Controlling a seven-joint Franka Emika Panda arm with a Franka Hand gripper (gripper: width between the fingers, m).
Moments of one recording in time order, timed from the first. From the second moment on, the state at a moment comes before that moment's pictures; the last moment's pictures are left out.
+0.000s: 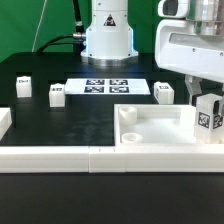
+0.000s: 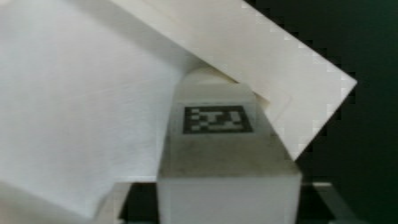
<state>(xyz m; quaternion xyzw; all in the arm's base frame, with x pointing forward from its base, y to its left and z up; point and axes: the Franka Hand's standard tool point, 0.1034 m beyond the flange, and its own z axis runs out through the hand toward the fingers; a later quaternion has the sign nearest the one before) 0.639 0.116 0.076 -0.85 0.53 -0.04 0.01</state>
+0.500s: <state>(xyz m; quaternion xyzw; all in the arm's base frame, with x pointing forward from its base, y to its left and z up) 0.637 0.115 0.076 -0.70 0.71 -0.03 0.02</state>
